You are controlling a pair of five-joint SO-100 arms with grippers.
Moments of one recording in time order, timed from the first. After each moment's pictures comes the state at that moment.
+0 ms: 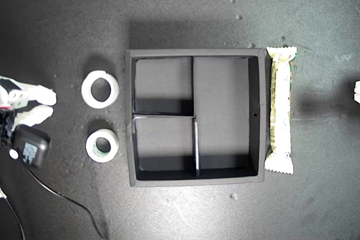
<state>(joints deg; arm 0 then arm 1) 3.8 191.2 176.5 77.7 -75.9 5.7 191.5 178.3 76.7 87.5</state>
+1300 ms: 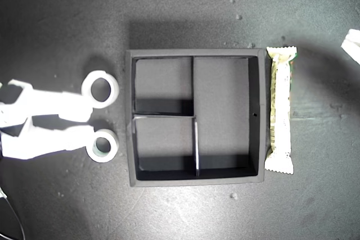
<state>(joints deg) 3.8 191.2 175.3 20.1 -65.0 23.6 191.5 178.2 30.4 93.5</state>
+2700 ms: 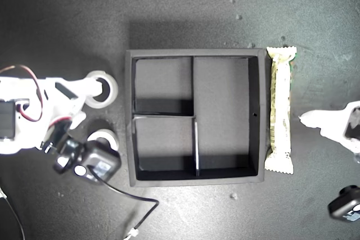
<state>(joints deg) 4.2 109.6 125.9 54.1 -65.2 -9.2 106.2 100.9 70.3 40.3</state>
